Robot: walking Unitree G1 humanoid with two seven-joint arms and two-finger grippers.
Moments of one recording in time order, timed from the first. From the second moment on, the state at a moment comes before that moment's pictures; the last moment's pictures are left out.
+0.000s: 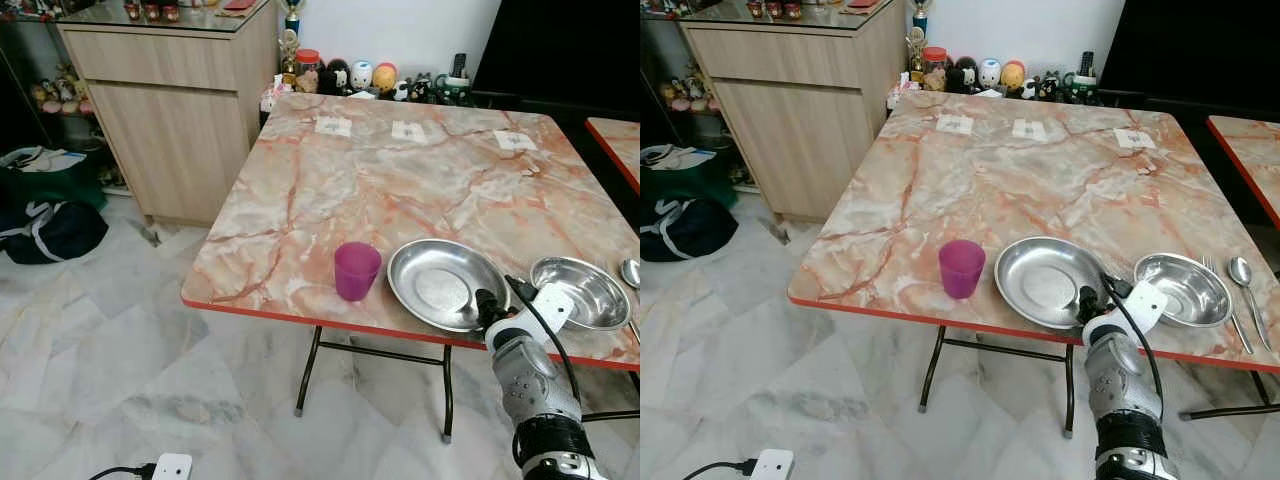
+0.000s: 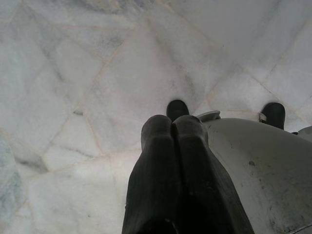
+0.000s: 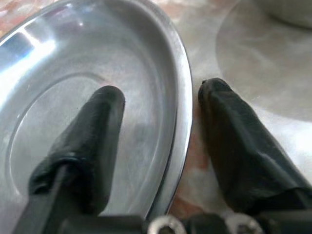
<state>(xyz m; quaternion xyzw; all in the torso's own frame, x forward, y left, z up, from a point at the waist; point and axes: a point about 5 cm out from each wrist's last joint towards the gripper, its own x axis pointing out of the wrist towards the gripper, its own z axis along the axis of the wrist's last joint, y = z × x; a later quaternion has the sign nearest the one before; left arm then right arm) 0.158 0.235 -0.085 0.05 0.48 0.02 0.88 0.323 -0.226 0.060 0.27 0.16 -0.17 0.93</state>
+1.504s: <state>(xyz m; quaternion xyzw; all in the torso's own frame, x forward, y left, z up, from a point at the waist) 0.163 0.235 -0.082 0.06 0.46 0.02 0.88 0.331 -0.209 0.134 0.13 -0.11 -0.11 0.98</state>
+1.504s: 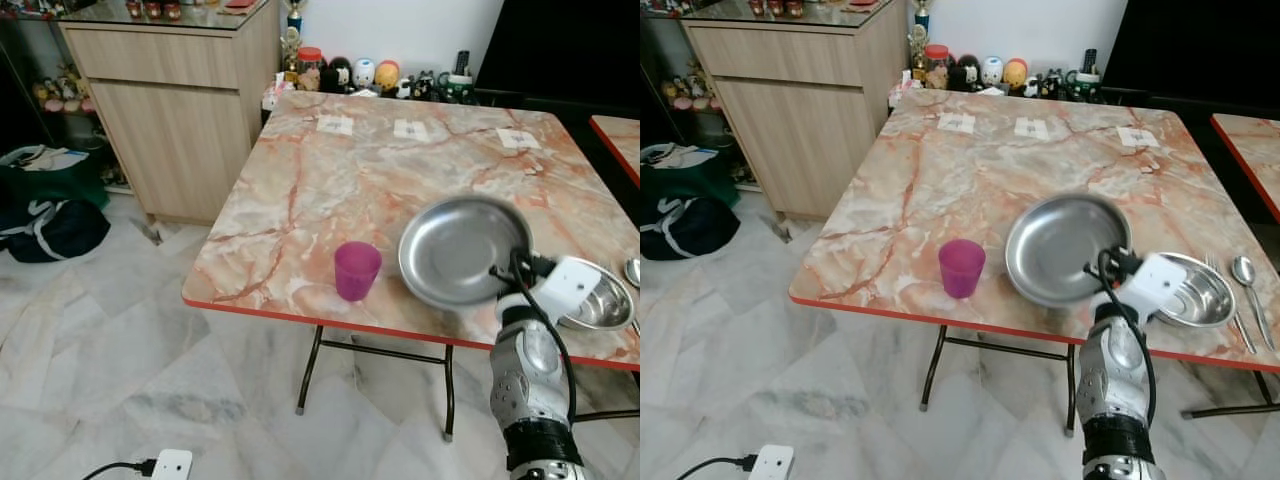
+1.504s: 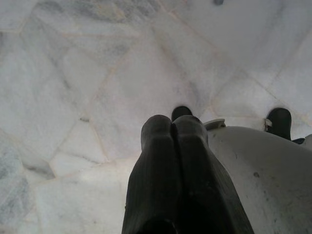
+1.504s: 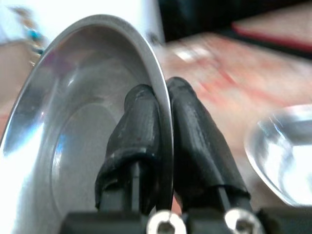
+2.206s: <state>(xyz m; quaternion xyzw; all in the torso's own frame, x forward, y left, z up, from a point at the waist) 0.157 0.245 -0.082 0.08 0.46 0.07 0.88 0.332 -0.191 0.175 0.12 -0.20 -0.06 0.97</state>
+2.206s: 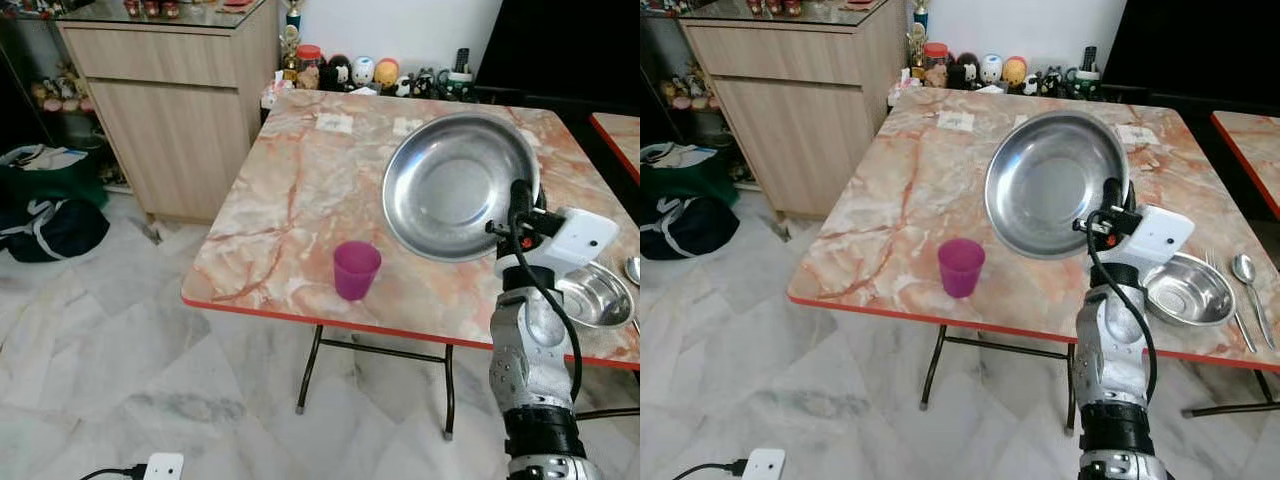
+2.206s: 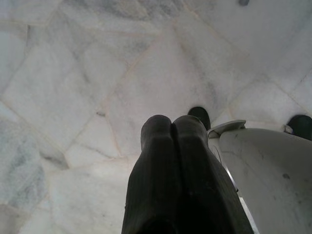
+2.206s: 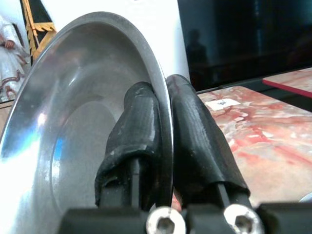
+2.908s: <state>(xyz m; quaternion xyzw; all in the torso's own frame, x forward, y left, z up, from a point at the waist) 0.156 0.243 -0.083 0.08 0.45 0.07 0.89 0.331 -0.191 0.169 0.13 -0.18 -0.07 0.97</state>
